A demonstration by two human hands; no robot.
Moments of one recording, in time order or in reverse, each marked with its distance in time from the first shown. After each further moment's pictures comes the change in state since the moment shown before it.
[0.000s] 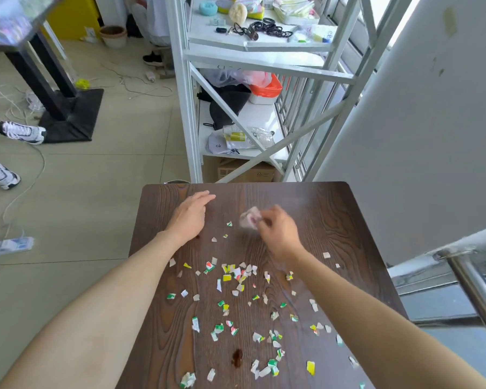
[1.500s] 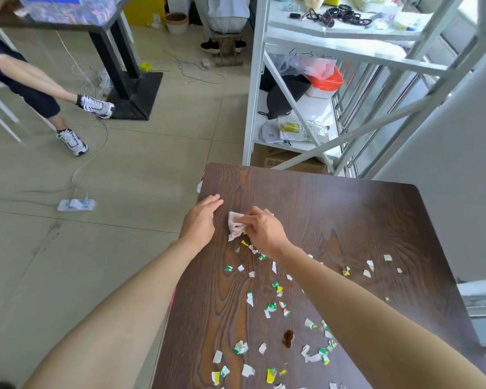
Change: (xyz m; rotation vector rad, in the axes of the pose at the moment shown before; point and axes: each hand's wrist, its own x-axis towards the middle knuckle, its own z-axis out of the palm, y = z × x) left_hand -0.090 -0.081 -0.017 -0.033 0.211 -0.116; right_hand -0.011 -0.078 0.120 -0.092 -0.240 -0.430
